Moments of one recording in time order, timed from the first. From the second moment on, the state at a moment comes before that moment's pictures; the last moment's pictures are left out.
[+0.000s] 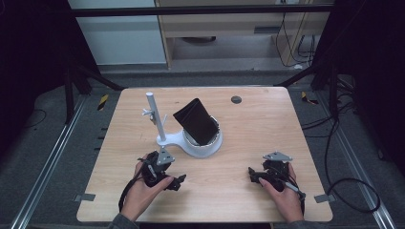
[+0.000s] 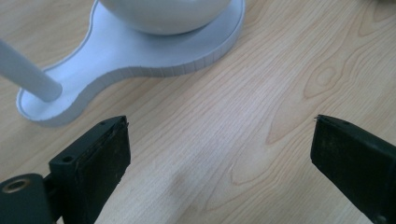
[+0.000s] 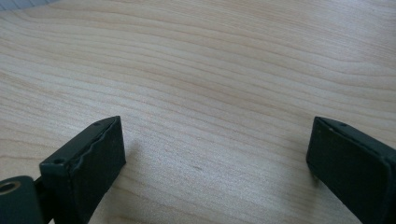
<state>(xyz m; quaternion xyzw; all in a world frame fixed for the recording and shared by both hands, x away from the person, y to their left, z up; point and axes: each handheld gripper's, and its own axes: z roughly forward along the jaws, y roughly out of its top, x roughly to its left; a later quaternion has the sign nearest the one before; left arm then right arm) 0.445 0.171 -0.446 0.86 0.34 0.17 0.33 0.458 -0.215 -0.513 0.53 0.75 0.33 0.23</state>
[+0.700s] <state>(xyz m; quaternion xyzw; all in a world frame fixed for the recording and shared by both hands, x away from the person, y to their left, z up) 0.449 0.224 -0.472 0.84 0.40 0.18 0.31 0.458 -0.215 -0.512 0.53 0.75 0.33 0.23</state>
